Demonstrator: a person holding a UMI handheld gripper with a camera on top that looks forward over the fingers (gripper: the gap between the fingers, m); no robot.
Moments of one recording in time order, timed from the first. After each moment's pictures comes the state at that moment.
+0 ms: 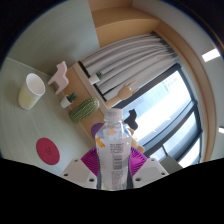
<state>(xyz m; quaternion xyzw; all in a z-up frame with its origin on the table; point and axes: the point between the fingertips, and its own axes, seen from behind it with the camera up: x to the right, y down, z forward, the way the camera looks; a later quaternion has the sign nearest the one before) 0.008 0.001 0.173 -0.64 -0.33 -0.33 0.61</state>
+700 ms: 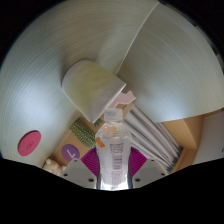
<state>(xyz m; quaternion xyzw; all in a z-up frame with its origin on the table) -0.204 0.034 0.155 -0.21 -0.66 -0.60 0.41</state>
